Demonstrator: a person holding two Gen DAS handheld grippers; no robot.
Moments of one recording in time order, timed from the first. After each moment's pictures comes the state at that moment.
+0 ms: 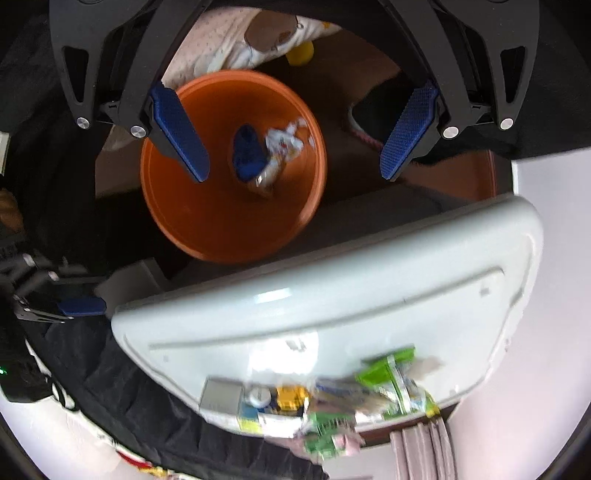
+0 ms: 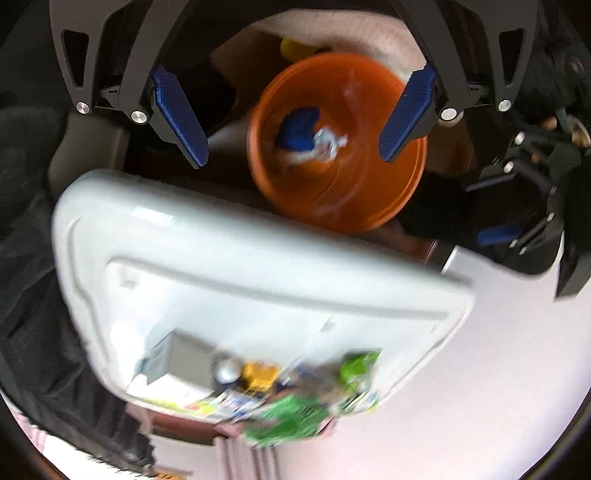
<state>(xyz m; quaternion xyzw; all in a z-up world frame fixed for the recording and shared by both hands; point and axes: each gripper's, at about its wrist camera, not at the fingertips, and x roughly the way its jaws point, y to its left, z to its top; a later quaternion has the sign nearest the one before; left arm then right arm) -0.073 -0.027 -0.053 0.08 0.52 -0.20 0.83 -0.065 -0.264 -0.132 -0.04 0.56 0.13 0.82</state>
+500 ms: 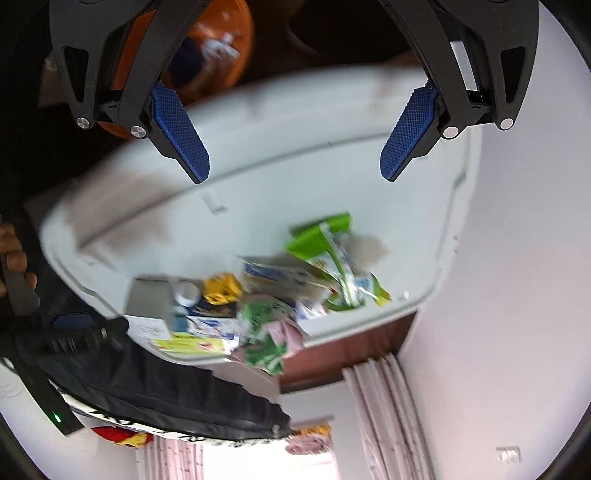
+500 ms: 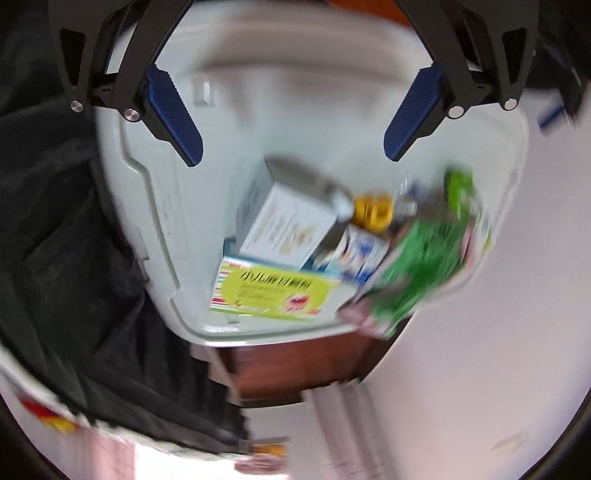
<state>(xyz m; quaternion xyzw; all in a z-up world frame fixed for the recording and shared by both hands) 0.018 -0.045 -0.026 0.14 0.40 -0.10 0.90 0.093 -0.319 -0.106 0.08 0.48 -0.01 0.87</state>
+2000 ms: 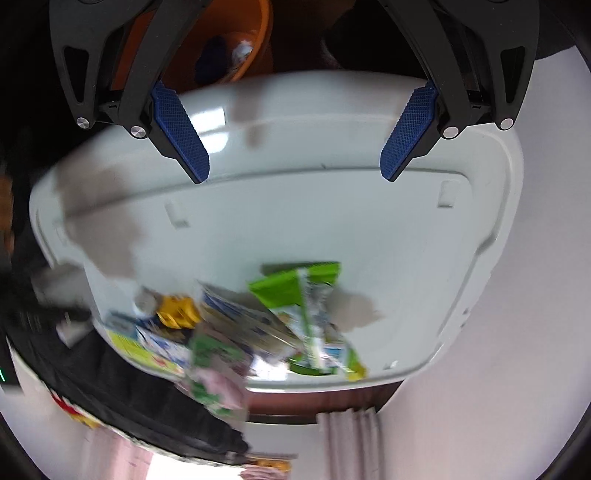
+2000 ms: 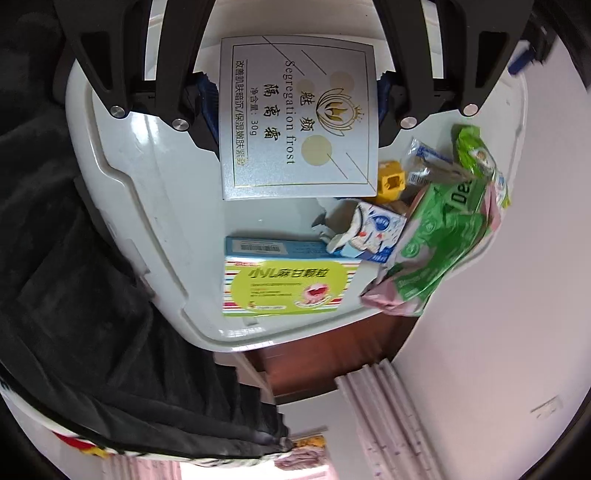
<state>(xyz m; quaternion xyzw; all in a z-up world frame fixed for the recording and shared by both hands) 0.056 -0.003 -0.061 0.01 0.48 -0.08 0.87 0.094 -0.311 -0.120 0.10 0.46 -0.05 0.88</state>
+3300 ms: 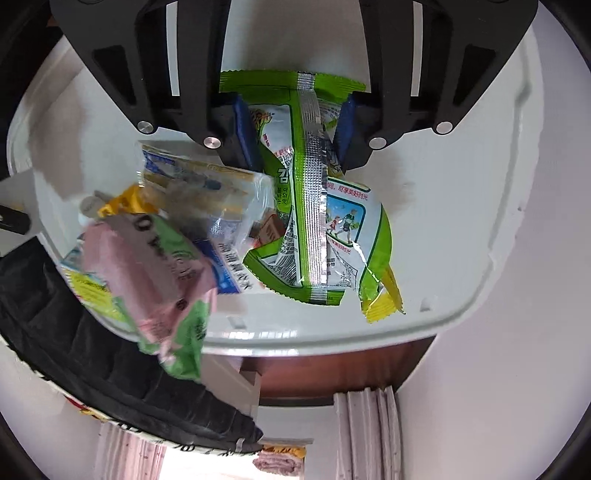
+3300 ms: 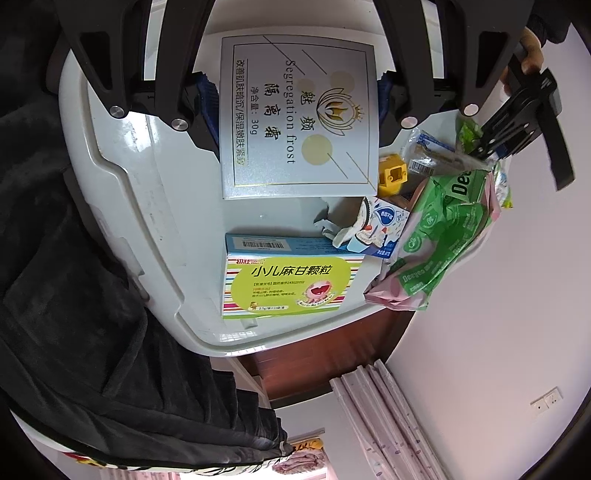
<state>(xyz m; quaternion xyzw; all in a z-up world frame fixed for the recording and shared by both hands) 0.174 -0.016 -0.071 0.04 0.44 -0.12 0.89 0.112 -0.329 -0.125 0.13 0.47 -0.03 0.87</state>
